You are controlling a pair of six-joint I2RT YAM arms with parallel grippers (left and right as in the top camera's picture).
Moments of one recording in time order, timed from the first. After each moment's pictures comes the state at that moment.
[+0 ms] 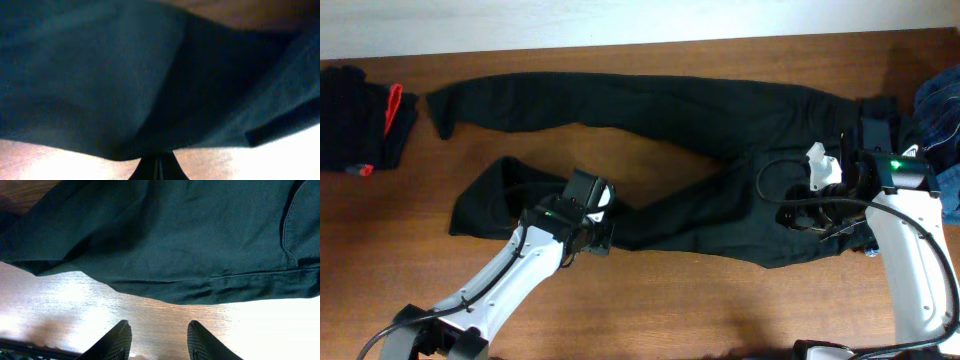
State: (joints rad) left arm -0.48 1.52 0.86 -0.55 0.02 -0.16; right arm -0.17 1.38 1.17 -1.25 -0.30 -0.02
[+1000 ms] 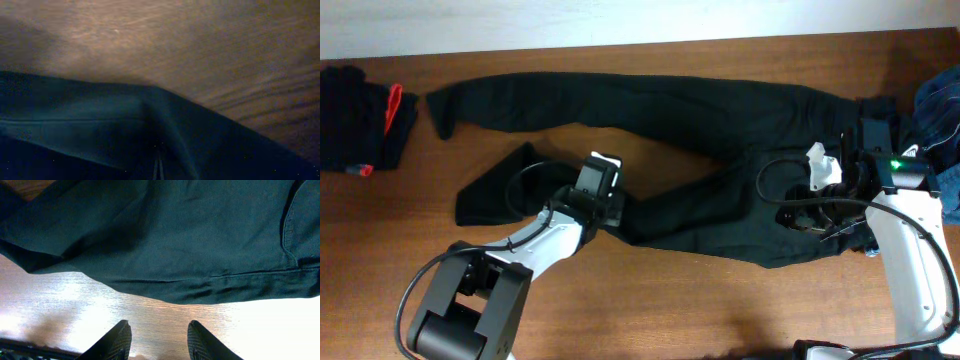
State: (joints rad) left arm -0.46 1.77 0.86 -0.06 -0.10 -0.16; right arm -0.17 1.38 1.17 -1.25 -0.30 -0.02
